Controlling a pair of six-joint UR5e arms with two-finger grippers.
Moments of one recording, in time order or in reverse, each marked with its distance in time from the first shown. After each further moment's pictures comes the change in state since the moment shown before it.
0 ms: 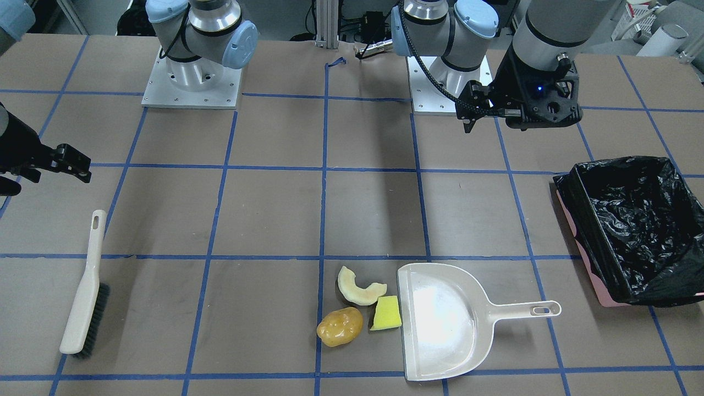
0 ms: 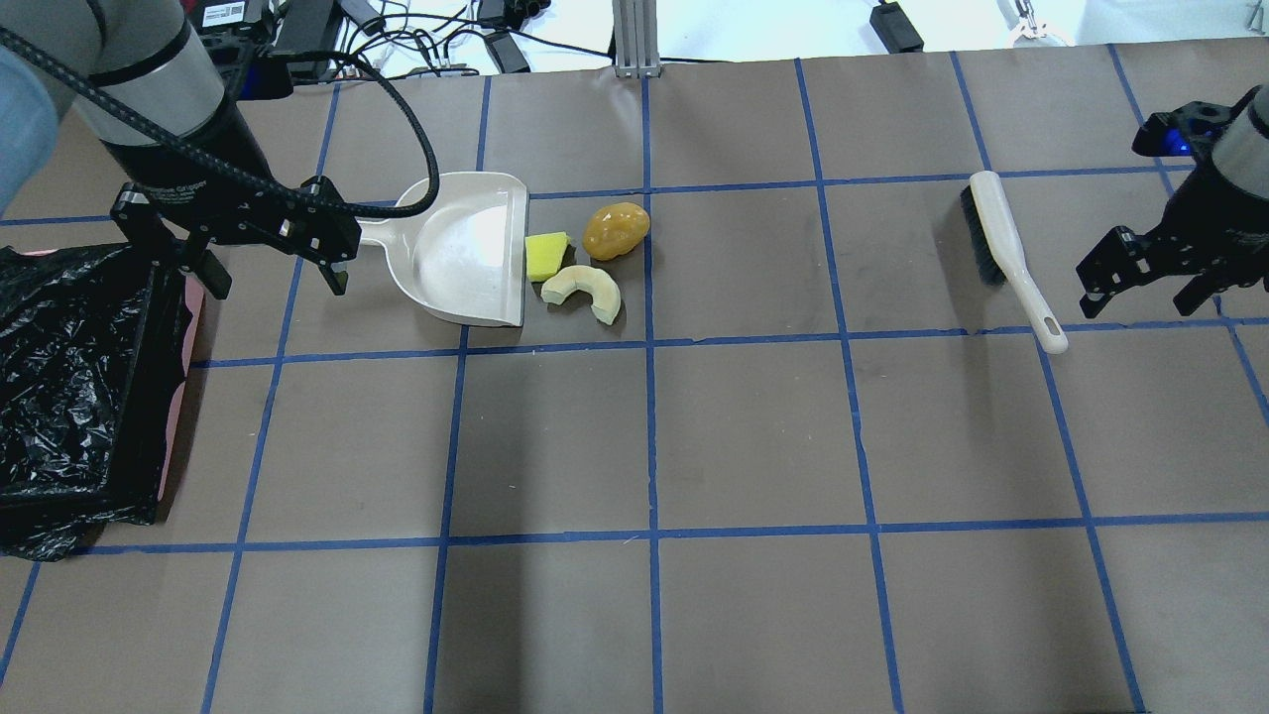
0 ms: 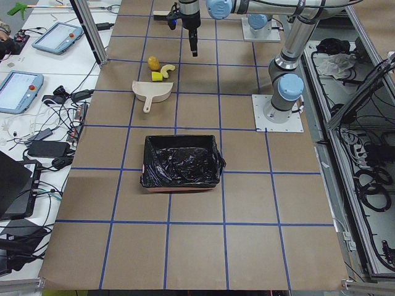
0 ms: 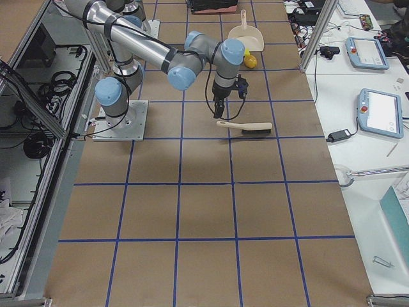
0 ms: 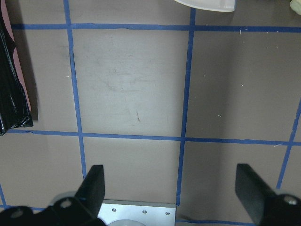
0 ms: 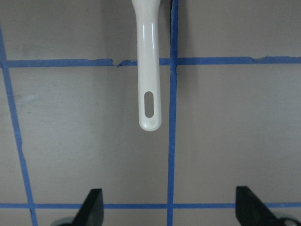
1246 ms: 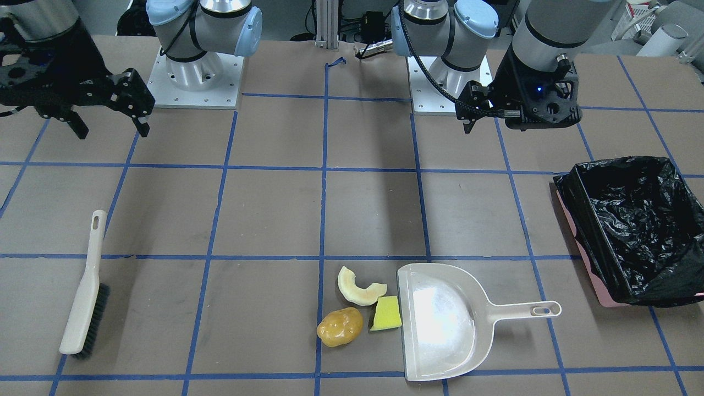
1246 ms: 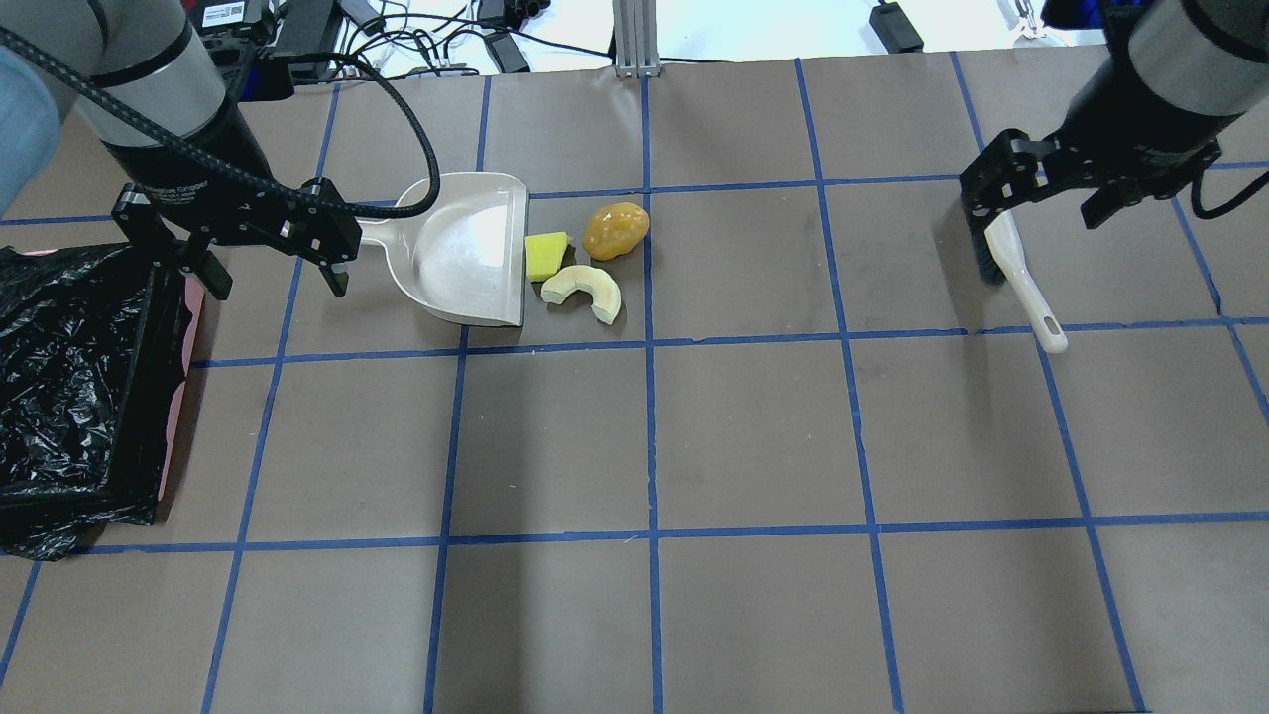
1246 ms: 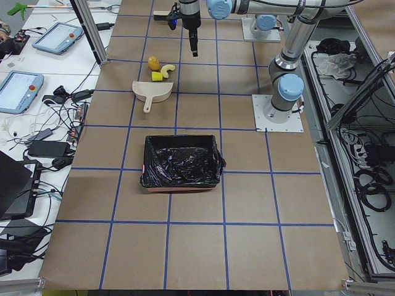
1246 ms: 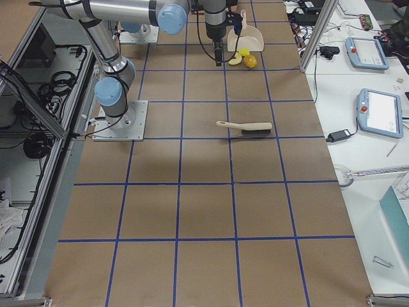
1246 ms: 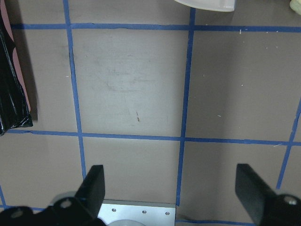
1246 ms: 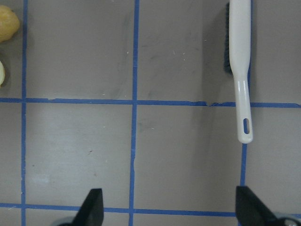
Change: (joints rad) left arm 0.000 0.000 -0.002 -0.001 0.001 0.000; right arm 0.227 -0.238 -0.095 0.099 0.115 0.203
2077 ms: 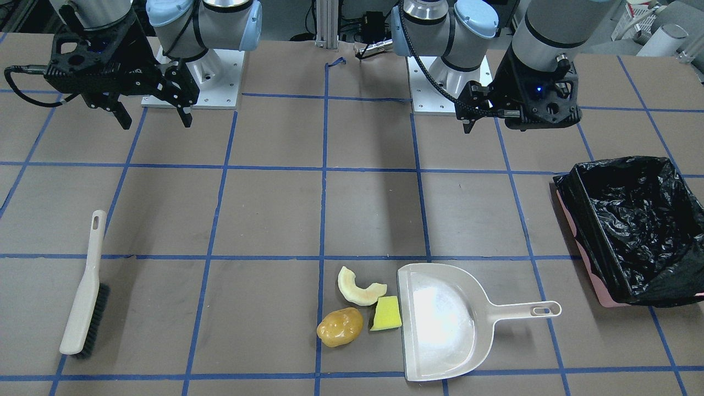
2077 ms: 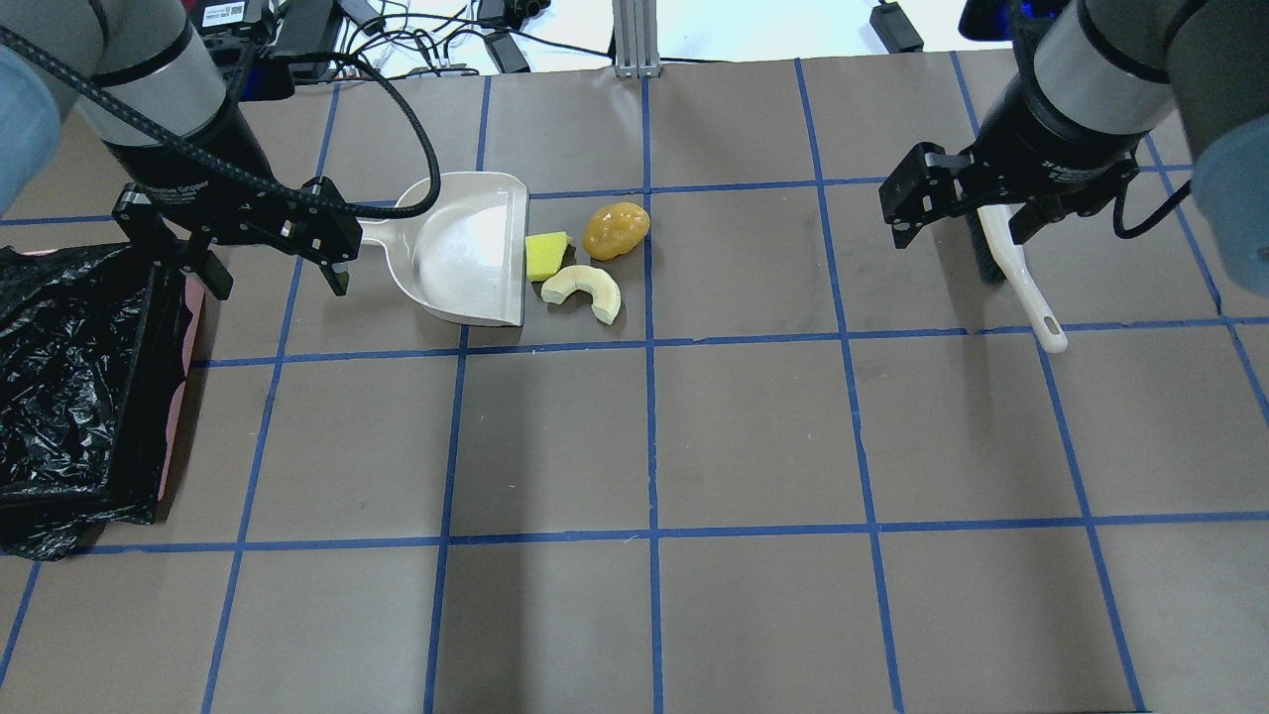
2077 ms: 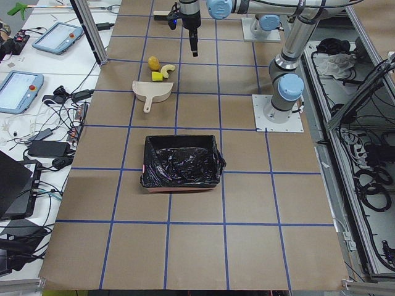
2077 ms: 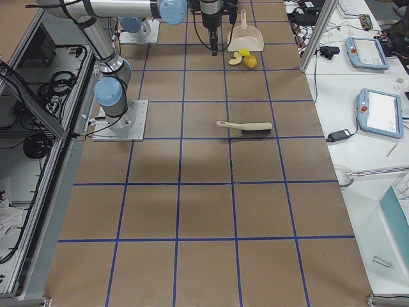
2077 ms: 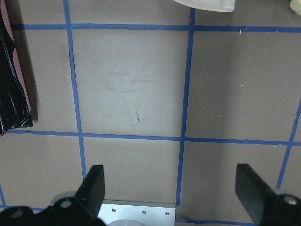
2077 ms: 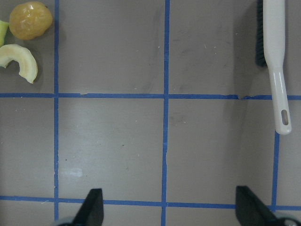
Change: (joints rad) left arm -0.001 0.000 0.000 0.000 -0.001 0.000; right arm 0.175 -0.011 -0.008 0.003 0.000 0.176
